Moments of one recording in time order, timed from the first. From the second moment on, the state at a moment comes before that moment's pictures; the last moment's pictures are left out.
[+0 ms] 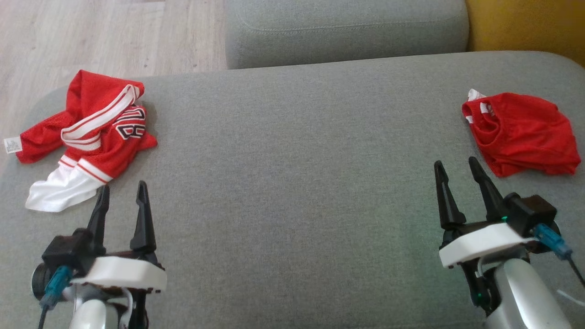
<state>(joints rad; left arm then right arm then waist) -0.02 0.05 0.02 0.17 -0.16 -0.06 -0.26 -0.17 -0.13 0.12 0.36 0.24 0.13 -0.22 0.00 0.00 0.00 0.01</state>
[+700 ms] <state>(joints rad) -0.02 0.05 0.03 0.18 -0.16 -0.06 -0.26 -0.17 -0.11 0.17 0.33 0.24 0.13 -0.20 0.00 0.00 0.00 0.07</state>
